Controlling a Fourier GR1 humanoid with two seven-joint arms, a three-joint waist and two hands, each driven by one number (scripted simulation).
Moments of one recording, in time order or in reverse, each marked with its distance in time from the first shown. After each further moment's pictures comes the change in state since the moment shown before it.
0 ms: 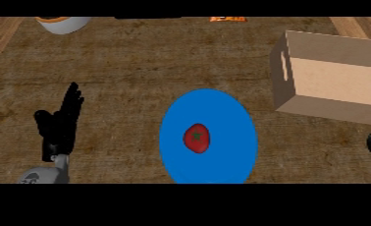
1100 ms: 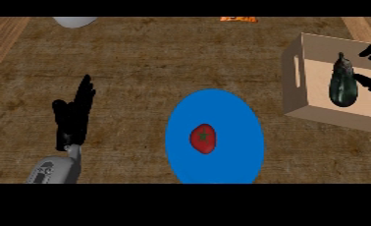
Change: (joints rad) left arm -0.071 -0.056 -0.004 0.027 -0.067 -0.011 0.034; right arm -0.635 0.140 0.212 1.085 0.203 -0.018 -0.342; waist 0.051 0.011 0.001
